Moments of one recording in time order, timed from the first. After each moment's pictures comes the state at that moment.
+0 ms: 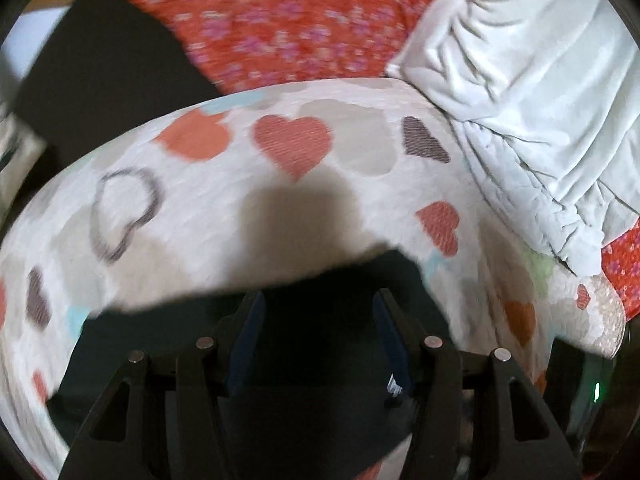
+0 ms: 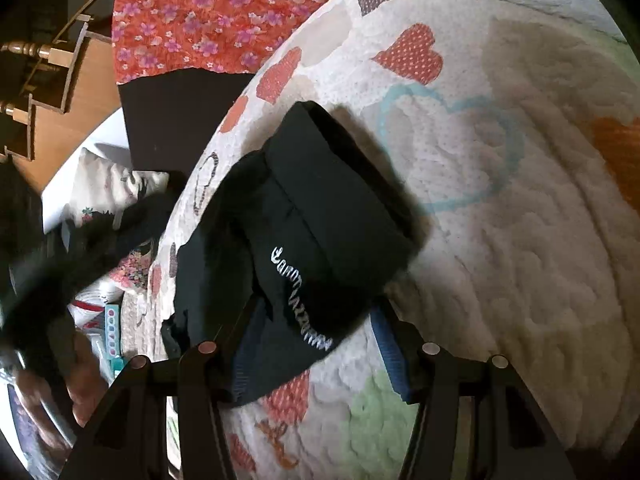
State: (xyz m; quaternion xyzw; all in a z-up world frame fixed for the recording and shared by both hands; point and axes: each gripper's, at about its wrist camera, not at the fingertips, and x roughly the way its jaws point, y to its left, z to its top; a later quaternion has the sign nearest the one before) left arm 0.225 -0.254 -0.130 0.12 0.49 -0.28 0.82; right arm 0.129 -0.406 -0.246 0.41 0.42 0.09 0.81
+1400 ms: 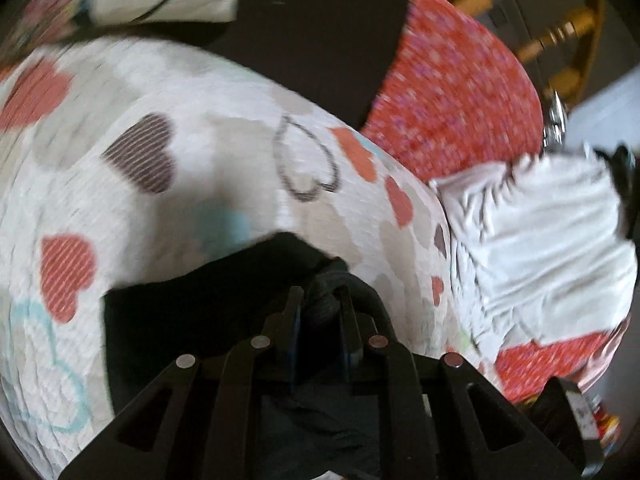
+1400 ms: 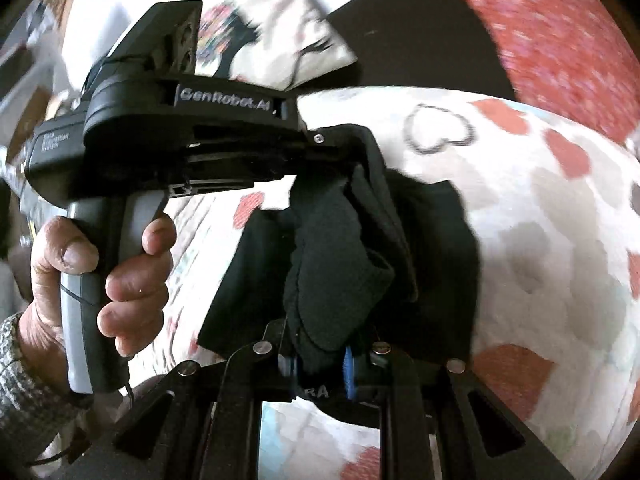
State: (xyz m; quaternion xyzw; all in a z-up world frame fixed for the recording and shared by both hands) left arm 0.241 0.039 -0.141 -0.24 0.49 -0.28 0.79; right arm 0.150 -0.141 -0.147 0.02 0.44 0.25 0.86
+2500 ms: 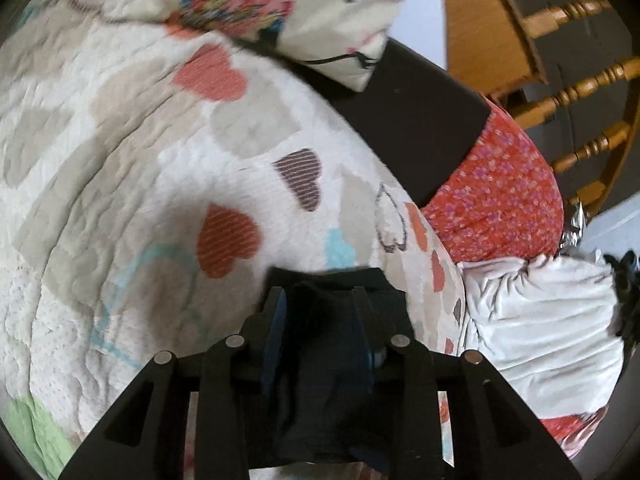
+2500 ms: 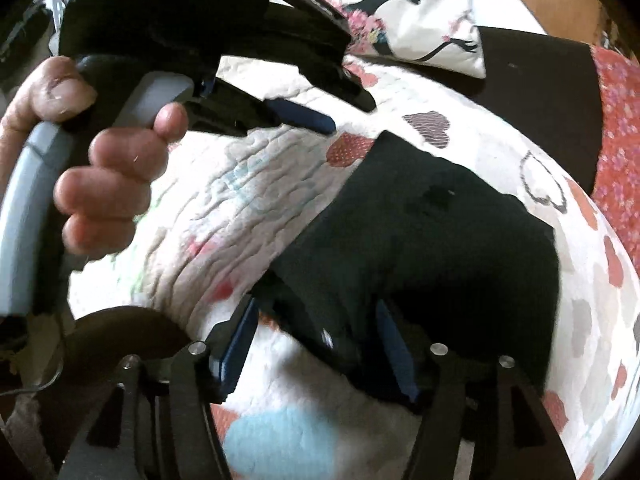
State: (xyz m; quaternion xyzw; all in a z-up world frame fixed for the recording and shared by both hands) left arm 0.188 0.151 -0.149 -0.34 0.44 -0.16 0.82; right arm 0.096 -0.057 -0.180 -0.17 0.41 0.30 0.84
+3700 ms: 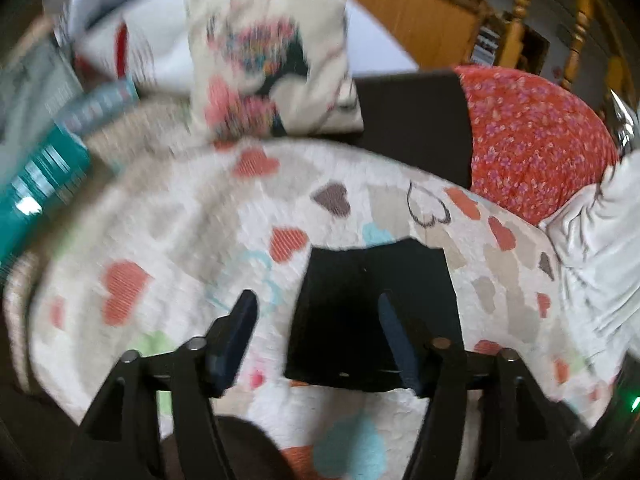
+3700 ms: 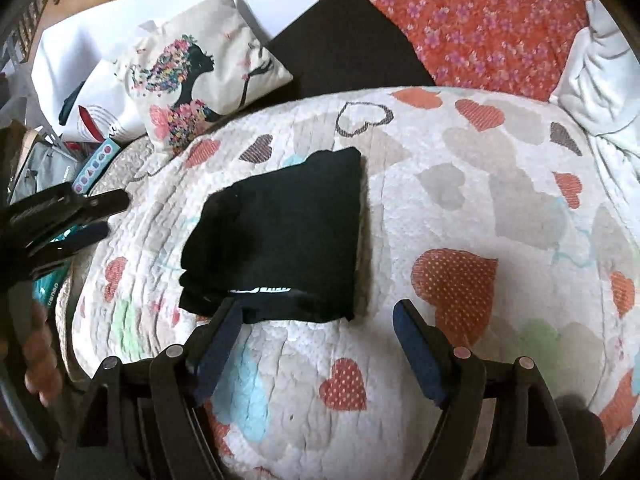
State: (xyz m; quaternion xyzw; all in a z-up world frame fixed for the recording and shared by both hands) left arm 0.034 0.060 -0.051 -0.08 0.35 0.03 0.93; right arm 0.055 -0.212 -0.141 0.09 0.40 0.14 0.90
